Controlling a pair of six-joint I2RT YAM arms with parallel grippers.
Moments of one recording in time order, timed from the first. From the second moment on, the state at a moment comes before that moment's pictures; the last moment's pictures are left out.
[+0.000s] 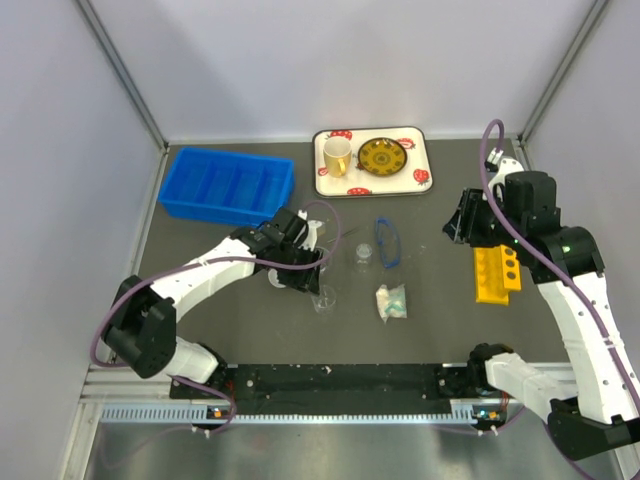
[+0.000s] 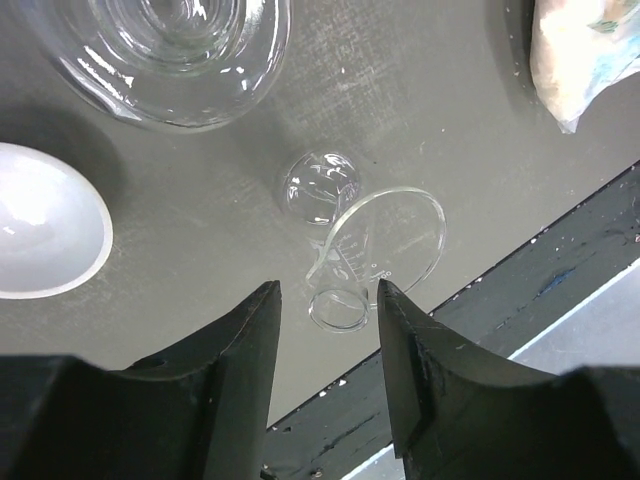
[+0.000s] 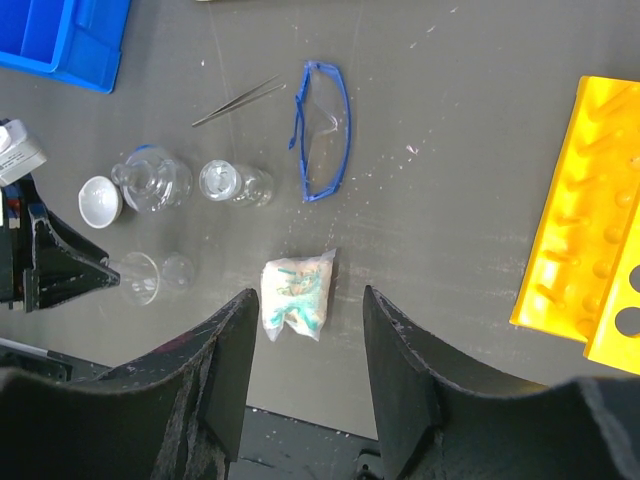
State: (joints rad) left arm -0.64 1.44 0.98 -0.66 0.30 -0.31; right arm 0.25 0.96 1.32 -1.02 -0.09 0.30
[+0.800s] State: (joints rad) left arm -0.64 1.46 1.00 -0.64 0.35 -0.29; right arm 0.25 0.96 1.30 -1.02 -0.08 0.30
